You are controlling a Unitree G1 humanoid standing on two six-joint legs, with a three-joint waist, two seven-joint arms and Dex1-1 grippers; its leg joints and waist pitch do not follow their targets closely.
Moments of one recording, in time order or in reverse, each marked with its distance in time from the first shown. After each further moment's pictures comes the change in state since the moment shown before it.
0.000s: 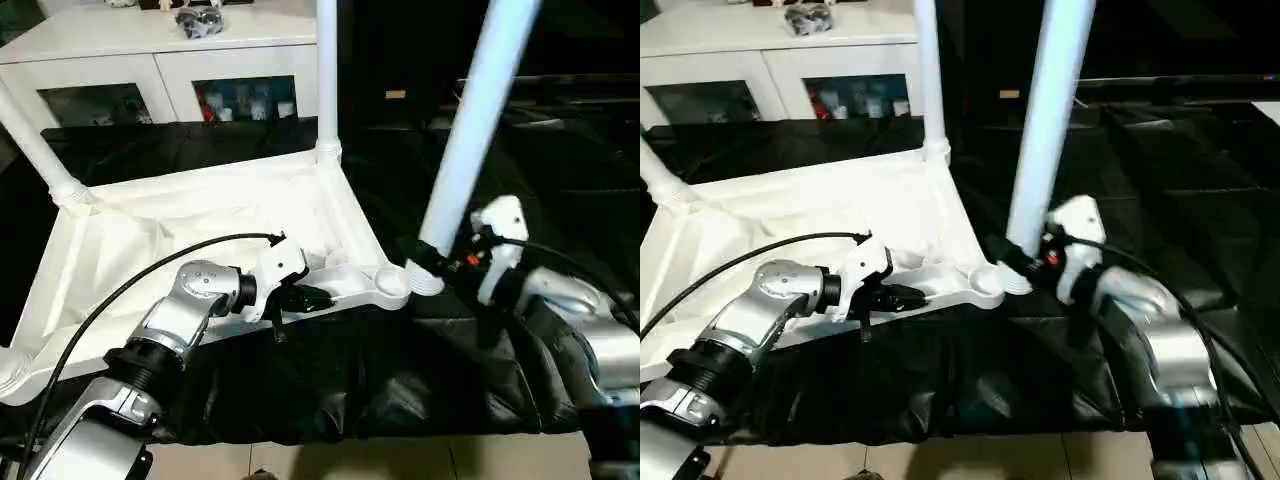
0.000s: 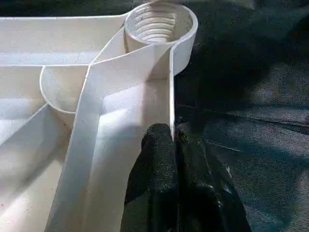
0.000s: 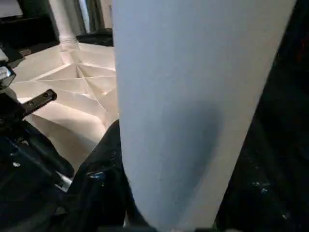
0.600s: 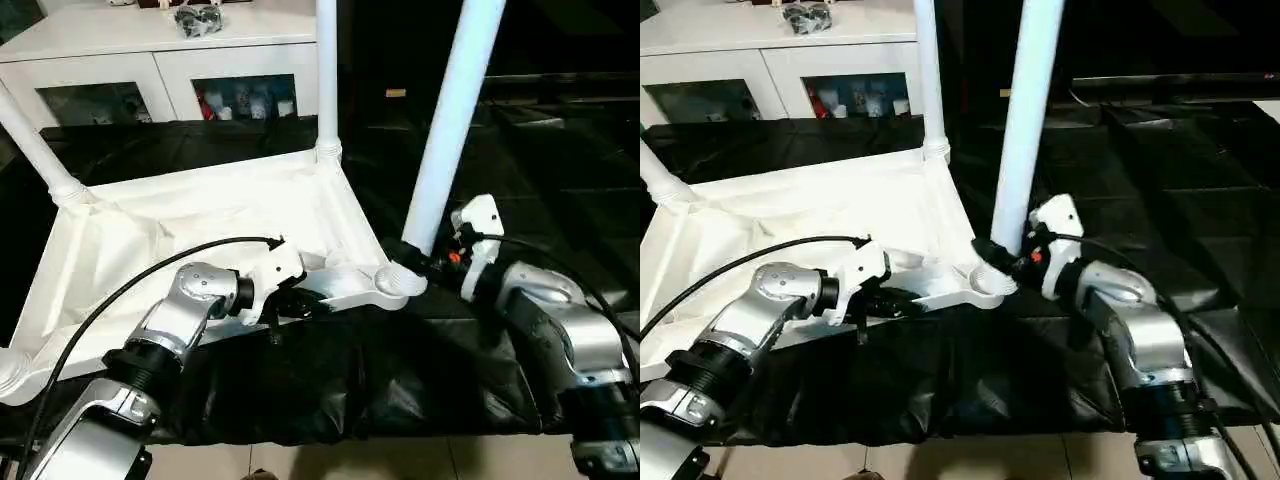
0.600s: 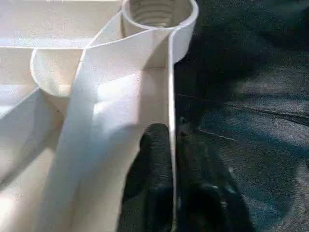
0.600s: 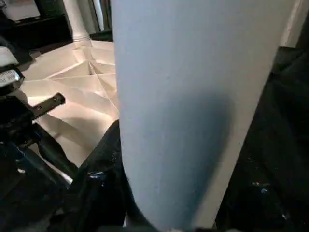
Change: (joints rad) left arm 0.001 0.002 0.011 0.028 0.004 0.008 -0.032; right arm -0.064 0.037 0.033 0.115 -0.006 -0.040 0.049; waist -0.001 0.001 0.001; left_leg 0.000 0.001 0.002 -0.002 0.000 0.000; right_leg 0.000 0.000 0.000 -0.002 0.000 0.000
